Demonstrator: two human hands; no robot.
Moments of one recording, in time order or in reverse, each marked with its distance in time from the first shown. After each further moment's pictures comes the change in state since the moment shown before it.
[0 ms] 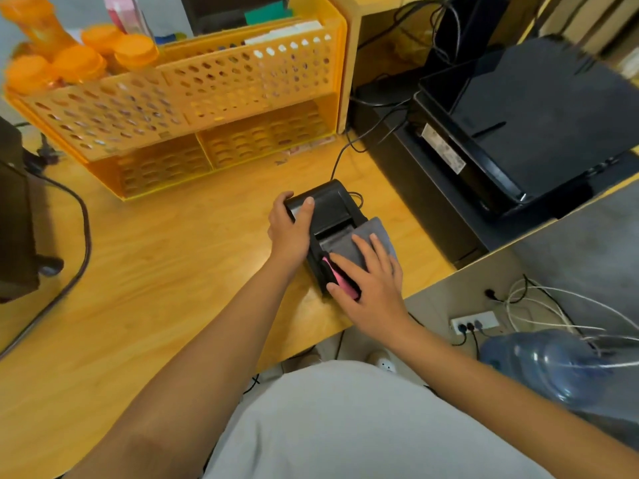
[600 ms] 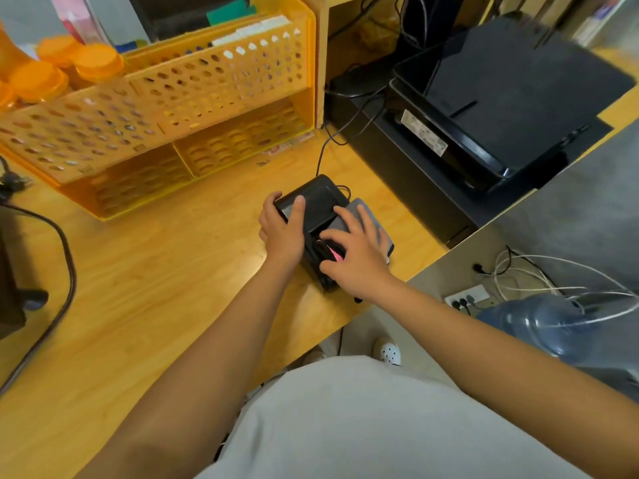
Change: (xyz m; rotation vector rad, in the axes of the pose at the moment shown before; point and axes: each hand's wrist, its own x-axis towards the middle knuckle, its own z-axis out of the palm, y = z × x) left_hand -0.003 0.001 -0.001 0.039 -0.029 -0.007; right_hand 0.045 -0.034 -0.015 0.122 -0.118 0.235
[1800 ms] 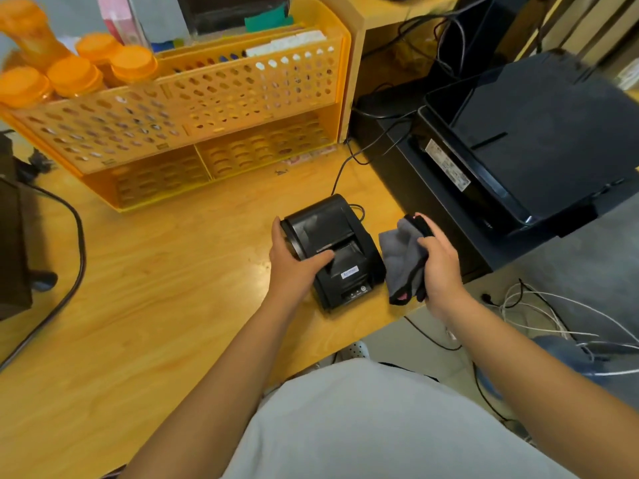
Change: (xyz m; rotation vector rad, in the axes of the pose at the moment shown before) left_hand -0.031 -0.003 -0.017 -0.204 -0.136 -0.187; right_hand 0.017 0.057 -0.069 0.955 0.233 0.373
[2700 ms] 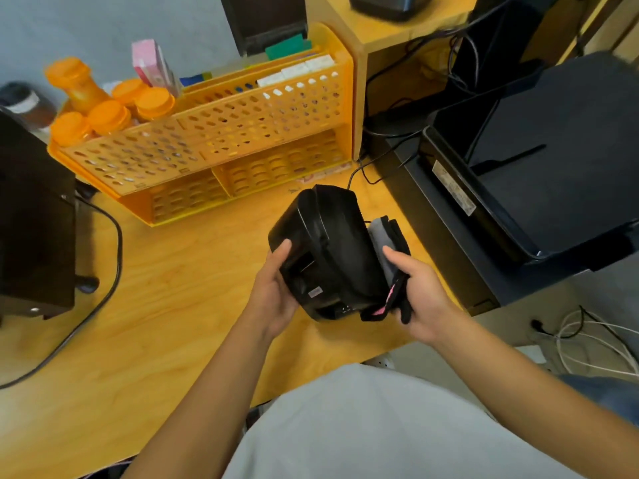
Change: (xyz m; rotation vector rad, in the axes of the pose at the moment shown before) left_hand -0.028 0.043 0.000 -0.537 -0.105 -0.109; right_hand -0.007 -0.035 0.017 0.338 -0.493 0.345
